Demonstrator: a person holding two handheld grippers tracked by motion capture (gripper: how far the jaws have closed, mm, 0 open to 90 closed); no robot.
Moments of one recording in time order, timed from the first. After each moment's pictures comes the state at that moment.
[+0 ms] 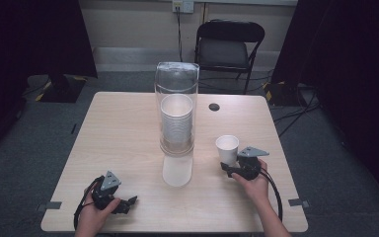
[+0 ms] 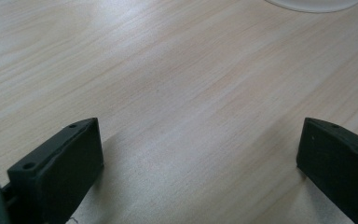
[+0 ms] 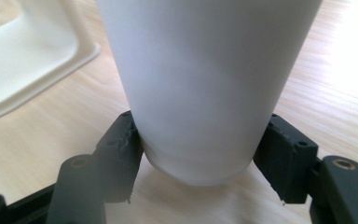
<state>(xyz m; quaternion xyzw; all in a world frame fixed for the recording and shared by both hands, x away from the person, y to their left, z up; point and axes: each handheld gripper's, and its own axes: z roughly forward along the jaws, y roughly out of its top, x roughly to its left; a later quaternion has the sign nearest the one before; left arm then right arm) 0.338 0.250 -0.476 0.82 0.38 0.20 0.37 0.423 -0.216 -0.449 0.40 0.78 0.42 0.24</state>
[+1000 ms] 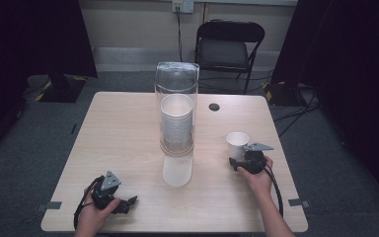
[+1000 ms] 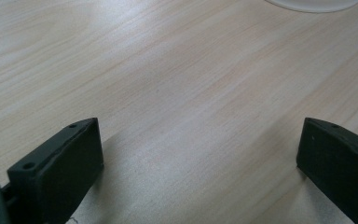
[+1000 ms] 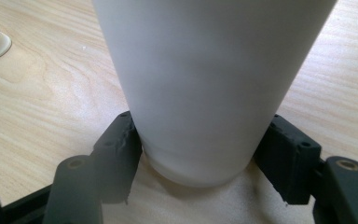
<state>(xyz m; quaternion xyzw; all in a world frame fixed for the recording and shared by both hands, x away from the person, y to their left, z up) 0.338 0.250 -0.476 0.82 0.38 0.20 0.38 0.444 -0.236 -0.454 0.46 0.76 0.38 0.26</state>
